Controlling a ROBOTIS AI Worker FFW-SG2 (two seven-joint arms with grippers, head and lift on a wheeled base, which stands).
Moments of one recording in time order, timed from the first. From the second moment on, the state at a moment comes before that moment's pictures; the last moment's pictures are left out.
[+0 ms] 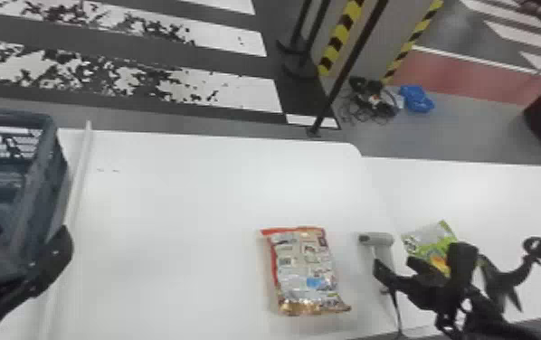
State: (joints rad) left arm 0.66 0.18 0.03 -2.16 0.37 0.23 -0.26; right arm 0.28 -0.29 -0.60 -1.33 -0.02 0.25 0.66
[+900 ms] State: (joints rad) left arm 0.66 0.19 0.03 -2.17 0.38 0.23 -0.26; right arm 0.26 -0.26 -0.61 -1.35 0.00 0.37 0.72
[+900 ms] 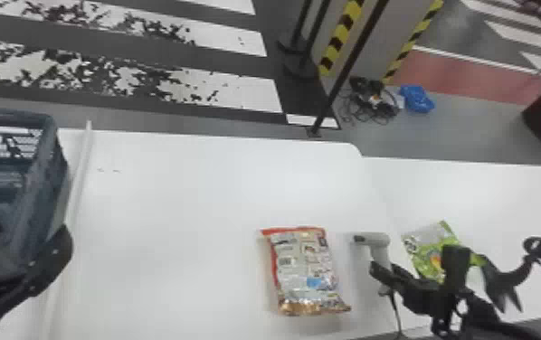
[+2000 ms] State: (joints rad) left arm 0.62 0.20 -0.01 -2.10 0.40 0.18 -0.27; right arm 0.74 0.00 -0.57 -2.18 -0.20 0.64 0.61
